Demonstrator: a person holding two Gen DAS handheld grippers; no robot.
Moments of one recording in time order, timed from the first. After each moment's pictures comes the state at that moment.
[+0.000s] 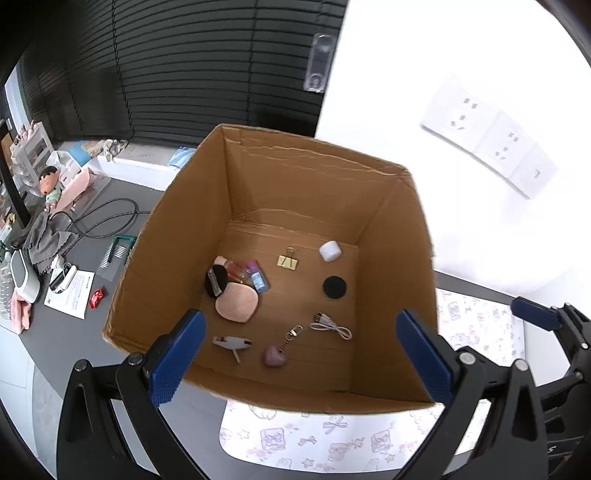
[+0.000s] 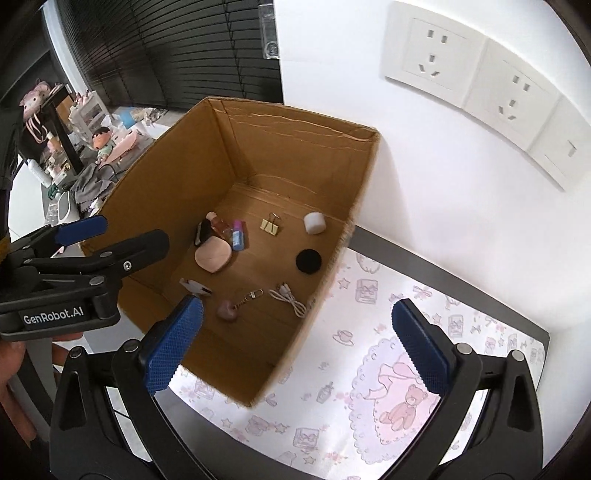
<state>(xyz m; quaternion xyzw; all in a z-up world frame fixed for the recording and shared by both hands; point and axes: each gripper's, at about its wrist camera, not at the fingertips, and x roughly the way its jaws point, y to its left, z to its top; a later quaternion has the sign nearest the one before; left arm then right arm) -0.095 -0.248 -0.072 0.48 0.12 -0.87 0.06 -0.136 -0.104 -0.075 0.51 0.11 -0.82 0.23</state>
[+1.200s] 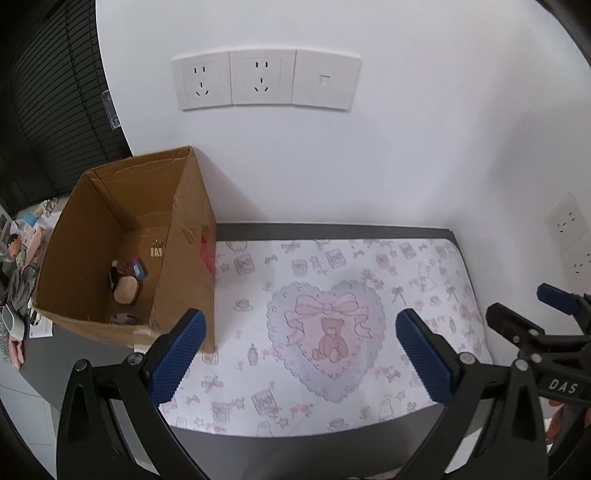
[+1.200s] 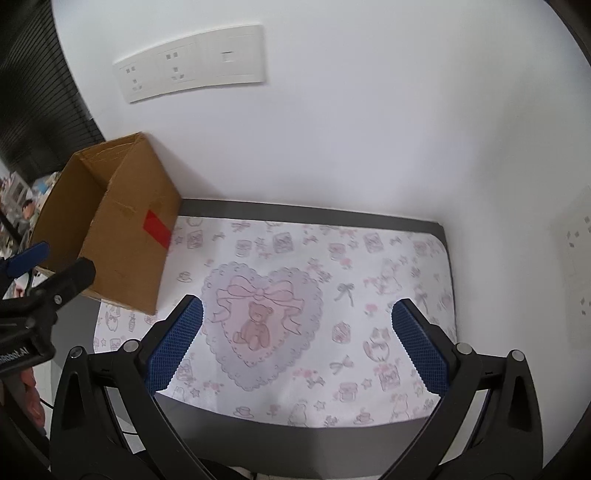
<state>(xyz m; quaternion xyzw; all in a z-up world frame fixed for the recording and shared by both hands) -0.043 0.006 -0.030 0.49 0.03 -0.87 -0.05 -0.069 0.191 -0.035 0.52 0.02 -0.86 0.03</state>
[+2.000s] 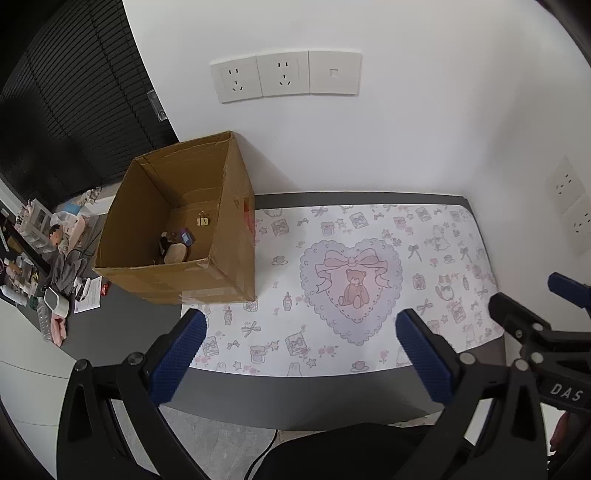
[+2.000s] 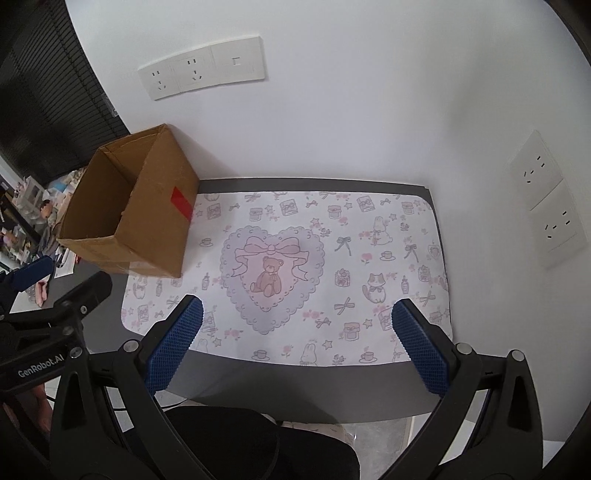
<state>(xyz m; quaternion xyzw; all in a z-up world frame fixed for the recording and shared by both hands) 0.028 -0.001 0.011 0.52 -0.02 -0.85 0.01 0.017 0.191 0.011 0.54 -0.01 -0.84 0.04</state>
